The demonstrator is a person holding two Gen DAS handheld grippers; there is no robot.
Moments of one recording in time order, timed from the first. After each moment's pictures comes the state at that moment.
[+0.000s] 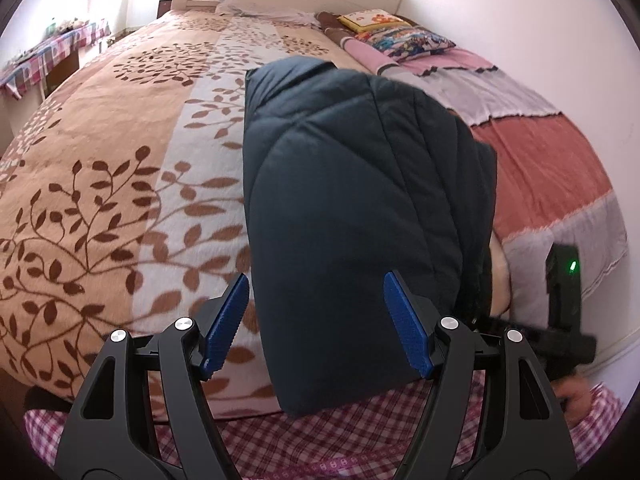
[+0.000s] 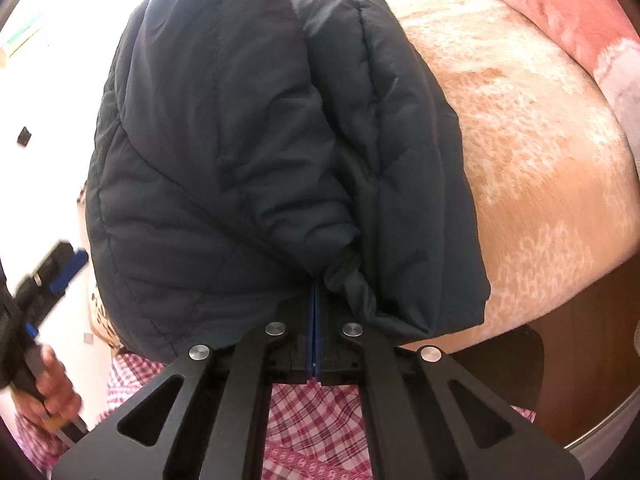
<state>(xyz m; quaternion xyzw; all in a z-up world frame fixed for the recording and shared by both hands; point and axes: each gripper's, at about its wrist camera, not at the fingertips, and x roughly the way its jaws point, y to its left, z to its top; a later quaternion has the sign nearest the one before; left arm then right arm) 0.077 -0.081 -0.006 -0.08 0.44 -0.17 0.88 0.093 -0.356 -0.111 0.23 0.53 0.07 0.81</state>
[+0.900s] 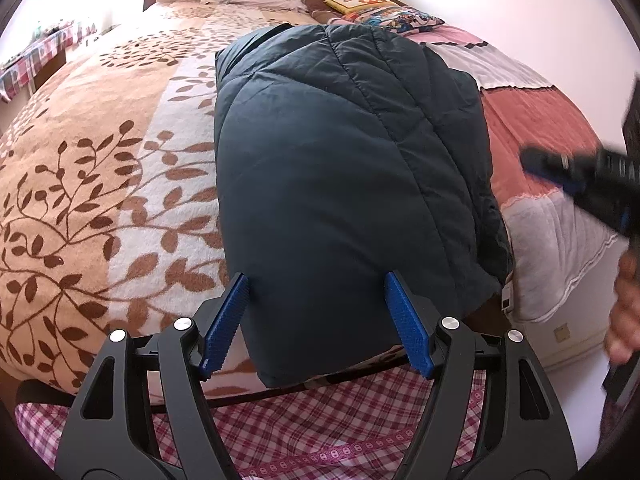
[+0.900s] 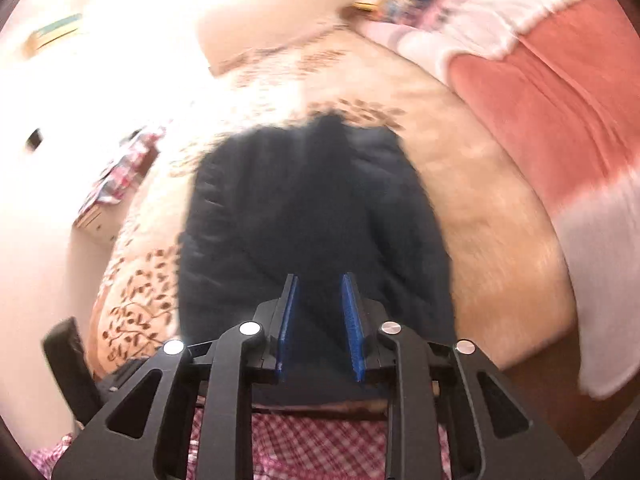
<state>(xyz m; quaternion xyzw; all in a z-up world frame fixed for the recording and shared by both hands) 0.060 -0.094 -0.031 -0.07 0.46 -0.19 0.87 0.078 -0.314 0.027 0.17 0.42 0.06 0.89</state>
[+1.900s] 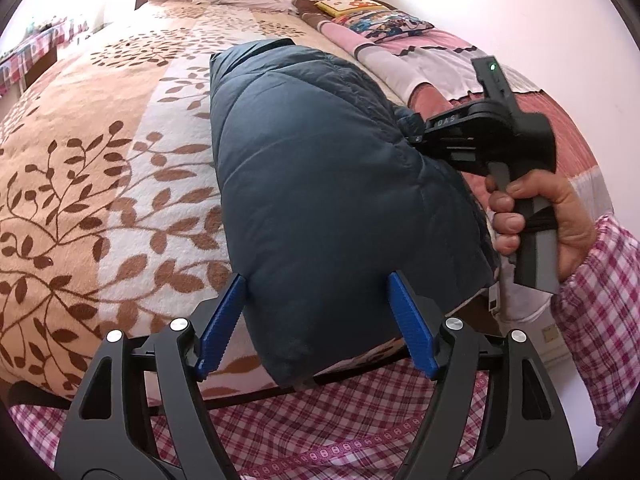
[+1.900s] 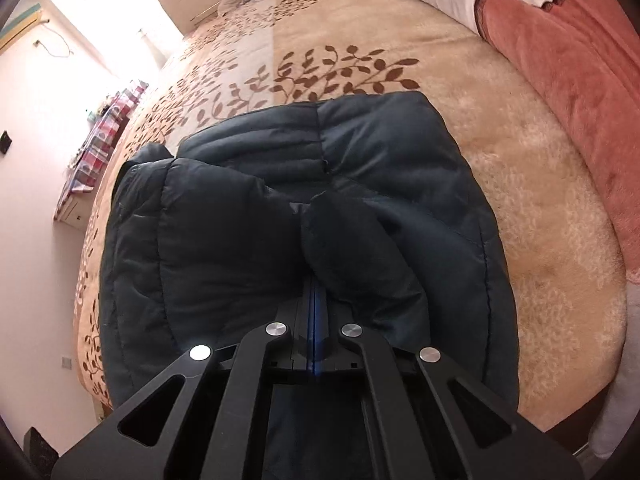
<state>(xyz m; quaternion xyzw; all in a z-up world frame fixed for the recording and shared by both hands) 0.057 -0.094 -0.028 -0.08 0.45 -0.22 0.86 0.216 -0.332 -0.055 0.19 0.51 0.04 0.84</state>
